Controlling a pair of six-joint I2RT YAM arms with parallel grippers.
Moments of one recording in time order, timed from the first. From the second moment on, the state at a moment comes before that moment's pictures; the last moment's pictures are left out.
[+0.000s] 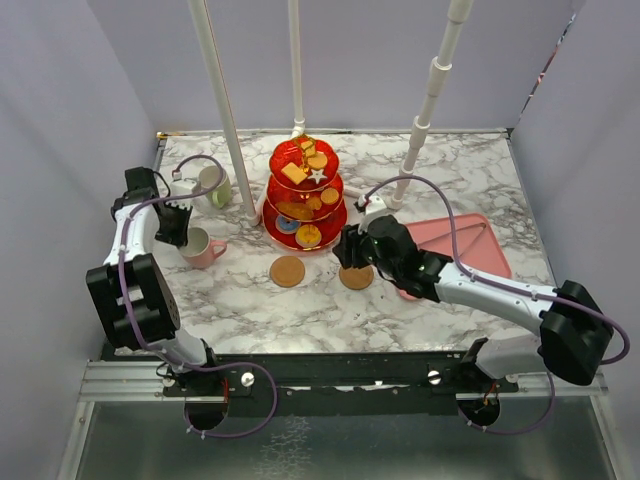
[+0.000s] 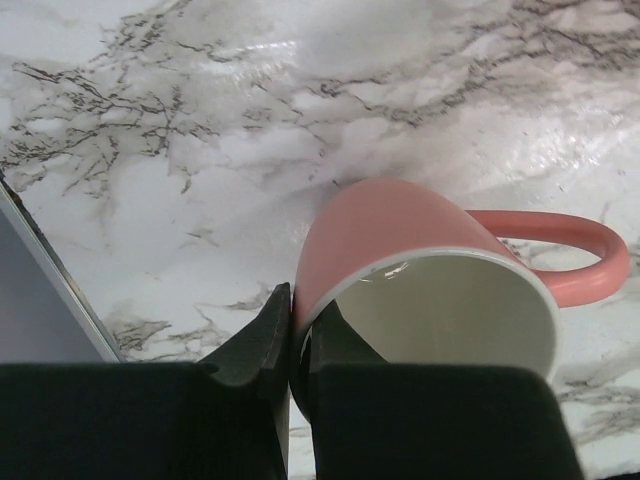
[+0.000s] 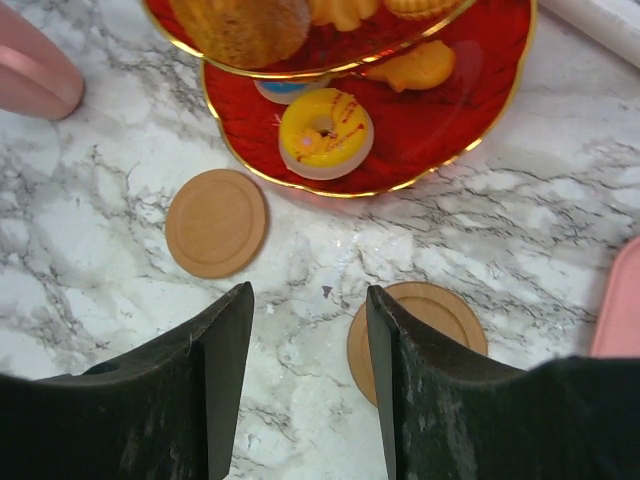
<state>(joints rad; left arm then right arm) 0.32 1.58 1.16 -0.72 0.27 0.56 0.87 1.32 0.80 0.06 0.21 0.38</state>
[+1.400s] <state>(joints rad) -0.18 1.31 1.18 -0.96 0.39 0.50 1.10 1.69 1.20 0.10 -0.05 -0.04</state>
